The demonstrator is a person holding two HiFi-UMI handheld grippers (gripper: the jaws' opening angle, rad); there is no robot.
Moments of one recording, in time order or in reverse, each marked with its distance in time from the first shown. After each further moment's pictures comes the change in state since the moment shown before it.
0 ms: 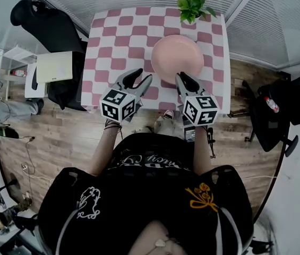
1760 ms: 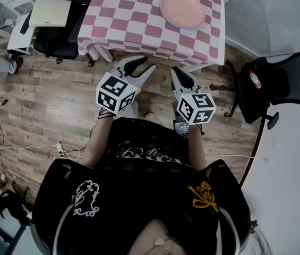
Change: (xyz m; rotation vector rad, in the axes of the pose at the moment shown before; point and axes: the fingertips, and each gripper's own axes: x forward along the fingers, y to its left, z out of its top) left arm -0.204 -0.157 -0.103 0.011 -0.108 -0.093; right arm -0.190 0.181 -0.118 -0.128 0.080 0.034
